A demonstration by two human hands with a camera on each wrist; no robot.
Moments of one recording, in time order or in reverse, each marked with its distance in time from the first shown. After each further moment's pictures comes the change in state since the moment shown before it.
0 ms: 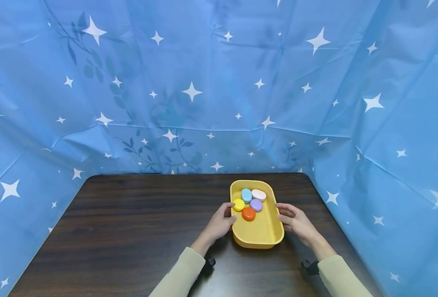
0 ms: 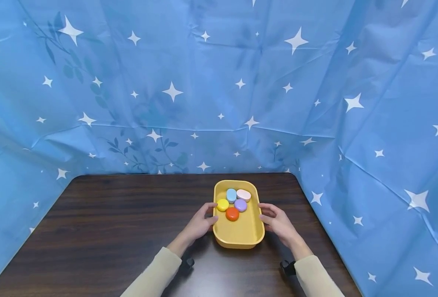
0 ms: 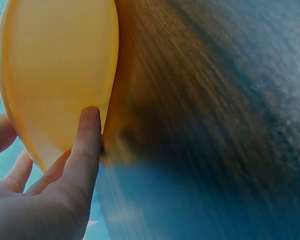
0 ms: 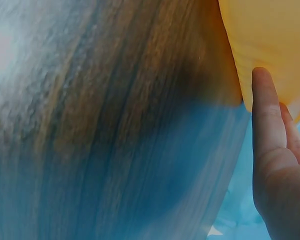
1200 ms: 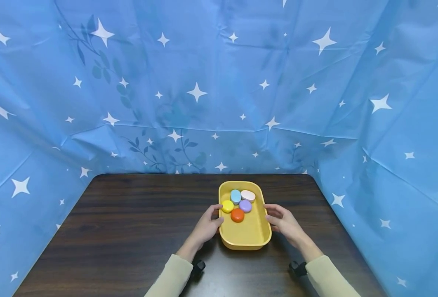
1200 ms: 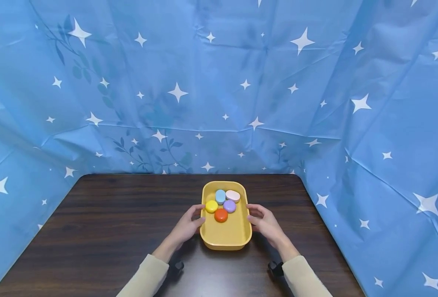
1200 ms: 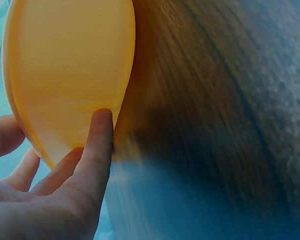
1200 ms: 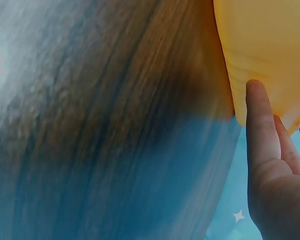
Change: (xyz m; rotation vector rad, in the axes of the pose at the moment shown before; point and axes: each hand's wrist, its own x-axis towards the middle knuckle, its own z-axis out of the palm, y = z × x) left_hand -0.026 -0.009 -0.041 0.018 0.081 -0.051; right_hand 0.006 -0.014 0.047 0.010 -0.042 -0.045
